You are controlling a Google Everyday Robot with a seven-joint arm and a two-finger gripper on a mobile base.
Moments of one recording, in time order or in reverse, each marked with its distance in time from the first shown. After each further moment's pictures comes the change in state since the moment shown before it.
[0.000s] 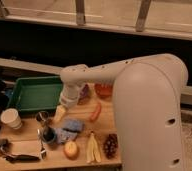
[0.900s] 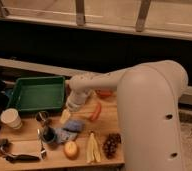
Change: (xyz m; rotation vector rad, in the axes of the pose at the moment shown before) arm 0.015 -0.037 0.043 0.005 -0.074 0.021
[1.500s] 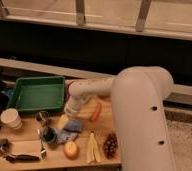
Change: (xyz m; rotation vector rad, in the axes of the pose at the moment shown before) arm -0.001 0.008 0.047 -0.086 -0.001 -0.010
